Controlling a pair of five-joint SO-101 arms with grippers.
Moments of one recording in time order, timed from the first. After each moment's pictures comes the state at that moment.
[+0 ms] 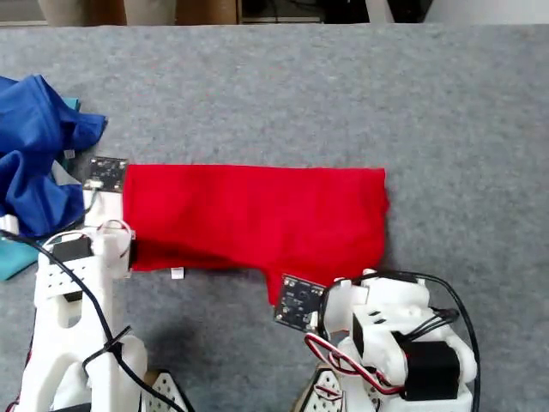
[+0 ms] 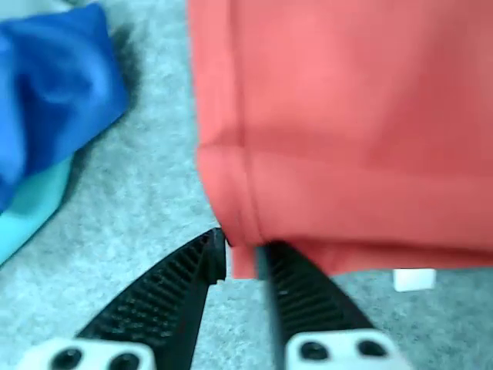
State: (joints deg) left arm -18.3 -41.2 65.5 49.0 -27.0; right arm -5.1 -87.4 55.1 98.7 68.4
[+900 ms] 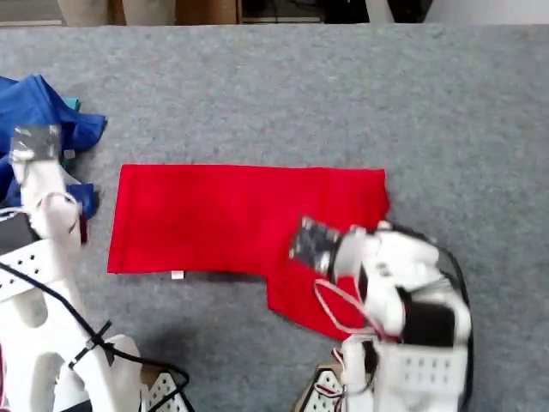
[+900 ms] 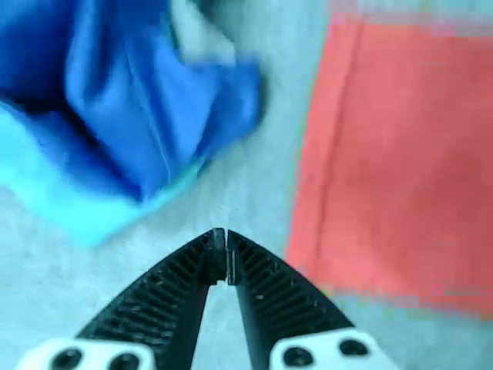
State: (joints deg) left arm -25.6 -41.1 37.9 70.6 -23.3; right arm 1.1 -70.5 57.2 72.3 62.8
